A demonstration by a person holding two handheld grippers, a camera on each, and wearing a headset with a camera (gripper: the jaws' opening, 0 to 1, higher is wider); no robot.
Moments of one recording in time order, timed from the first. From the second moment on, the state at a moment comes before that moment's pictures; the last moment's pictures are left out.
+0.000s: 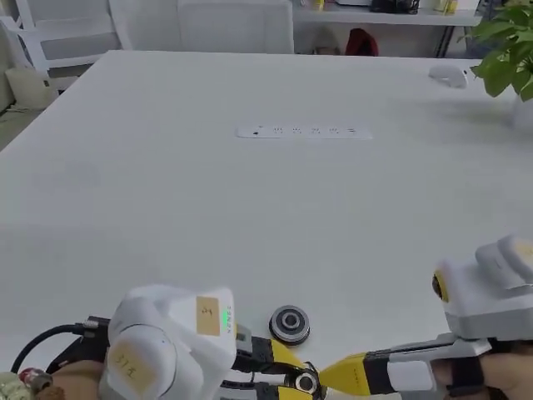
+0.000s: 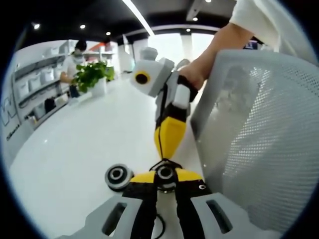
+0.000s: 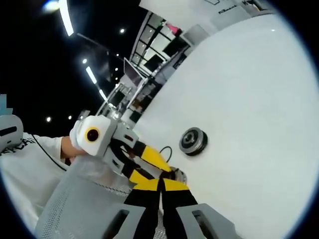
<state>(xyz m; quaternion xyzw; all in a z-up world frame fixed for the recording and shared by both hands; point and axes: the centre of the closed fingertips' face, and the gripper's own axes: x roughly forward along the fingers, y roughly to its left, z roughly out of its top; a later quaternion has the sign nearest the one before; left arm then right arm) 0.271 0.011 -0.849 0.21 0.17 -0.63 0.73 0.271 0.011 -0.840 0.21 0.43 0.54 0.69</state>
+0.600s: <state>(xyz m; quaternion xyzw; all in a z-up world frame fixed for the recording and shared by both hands) 0.271 0.010 -0.849 0.21 0.17 -0.63 0.73 0.270 0.016 -0.831 0.23 0.42 0.55 0.68</state>
